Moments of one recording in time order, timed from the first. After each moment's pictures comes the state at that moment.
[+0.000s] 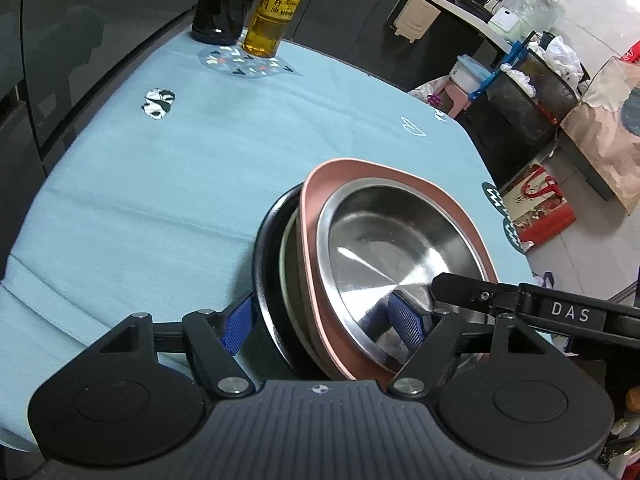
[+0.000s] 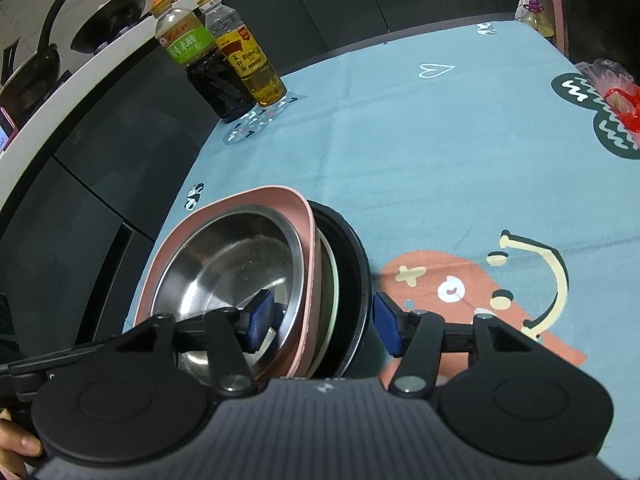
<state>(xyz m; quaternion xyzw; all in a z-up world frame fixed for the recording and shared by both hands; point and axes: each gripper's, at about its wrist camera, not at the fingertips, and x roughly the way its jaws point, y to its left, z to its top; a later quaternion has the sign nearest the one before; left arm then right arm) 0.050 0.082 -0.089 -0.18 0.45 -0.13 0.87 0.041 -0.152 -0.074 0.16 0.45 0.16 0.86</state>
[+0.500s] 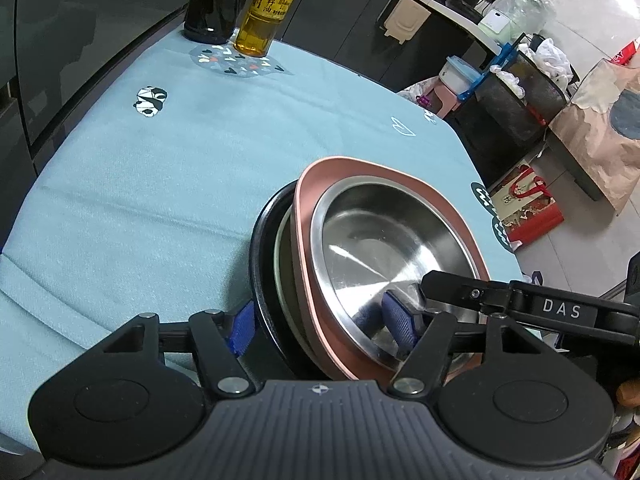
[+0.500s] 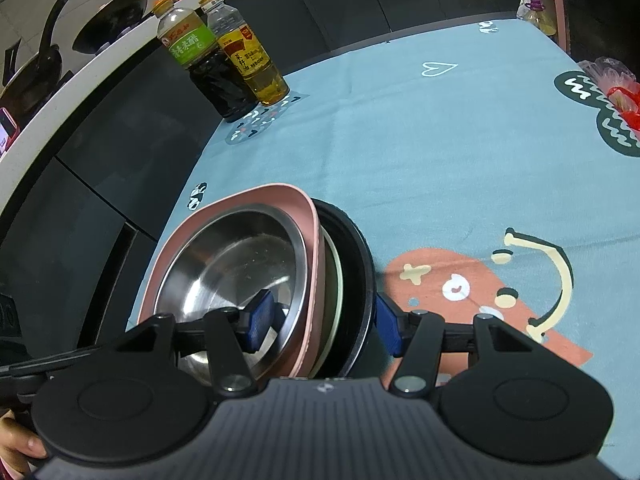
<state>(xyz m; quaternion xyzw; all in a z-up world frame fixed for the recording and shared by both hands) 0.046 0.085 -0.090 -0.18 0.44 -0.15 0.87 0.041 -0.150 -0.074 0.16 0.45 0.16 0.86</state>
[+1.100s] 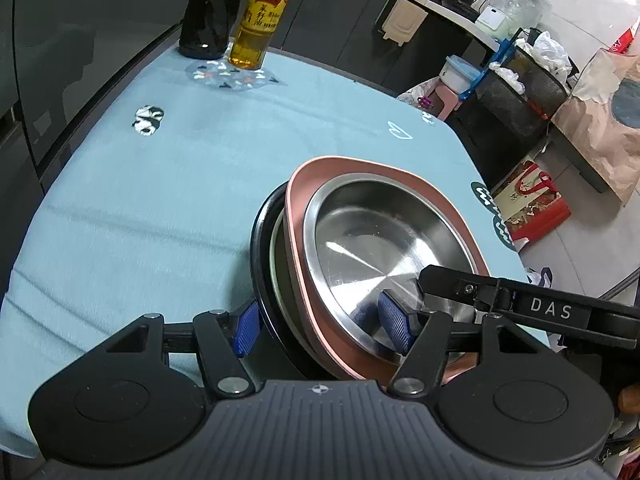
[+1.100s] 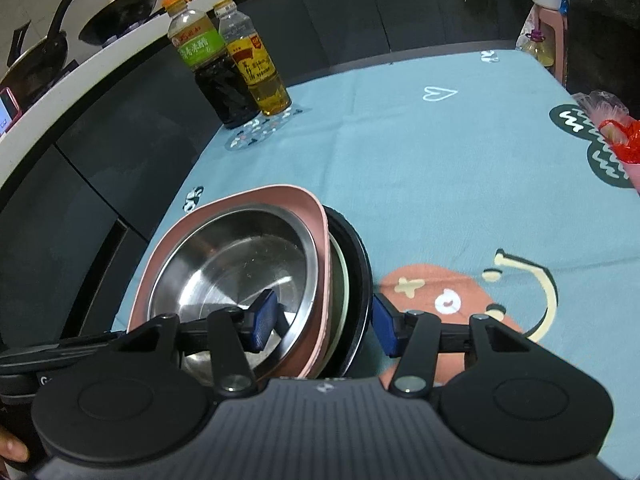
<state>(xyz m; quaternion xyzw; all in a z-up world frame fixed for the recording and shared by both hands) 0.047 0.074 -0.077 -0.16 0.43 -0.14 0.88 0.036 -0.142 -0.066 0.13 0.43 0.15 0.88</state>
